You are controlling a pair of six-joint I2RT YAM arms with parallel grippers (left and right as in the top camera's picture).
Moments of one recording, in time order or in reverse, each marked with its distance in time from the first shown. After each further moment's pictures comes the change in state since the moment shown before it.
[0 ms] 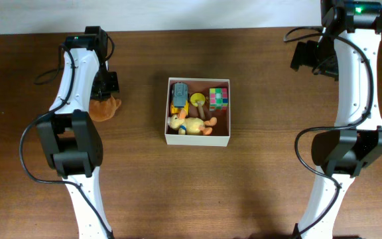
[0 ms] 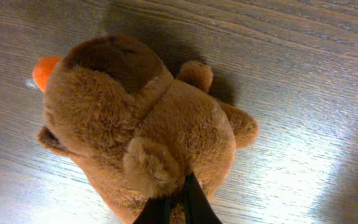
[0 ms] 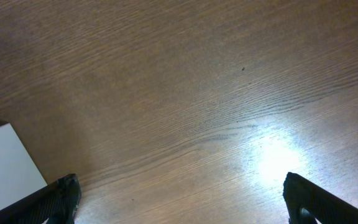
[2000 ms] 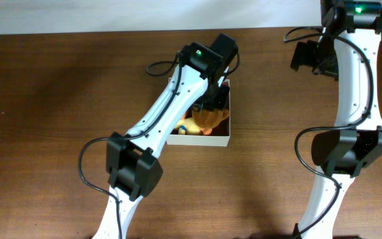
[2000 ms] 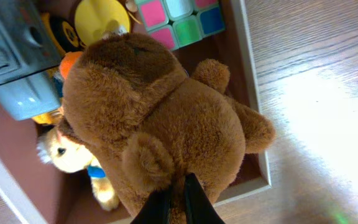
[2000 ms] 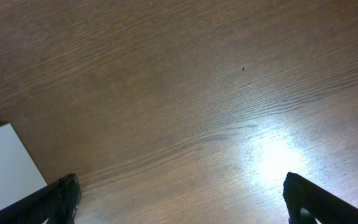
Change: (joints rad) left arm -0.643 -0.038 0.217 -0.111 0.203 -0.106; right arm 0.000 0.000 0.000 0.000 0.000 0.000
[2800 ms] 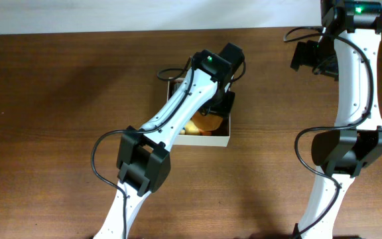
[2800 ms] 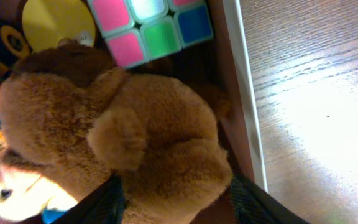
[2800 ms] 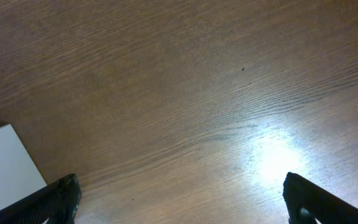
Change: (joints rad) left arm -0.023 0.090 0.000 0.056 0.016 -0.020; right arm 0.000 0.000 0.000 0.000 0.000 0.000
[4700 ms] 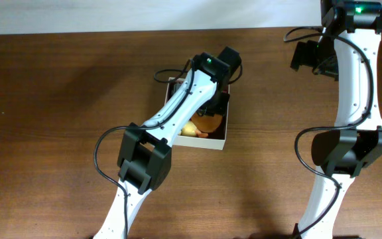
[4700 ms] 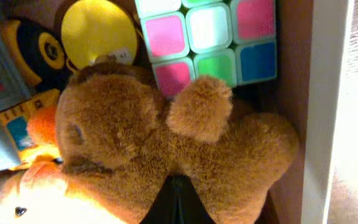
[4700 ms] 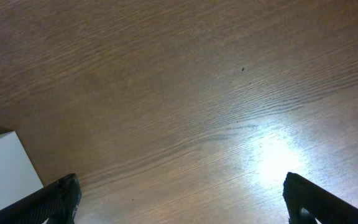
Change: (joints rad) left arm 0.012 0.019 -0.052 0.036 -0.093 -0.009; right arm 0.000 0.000 0.000 0.000 0.000 0.000
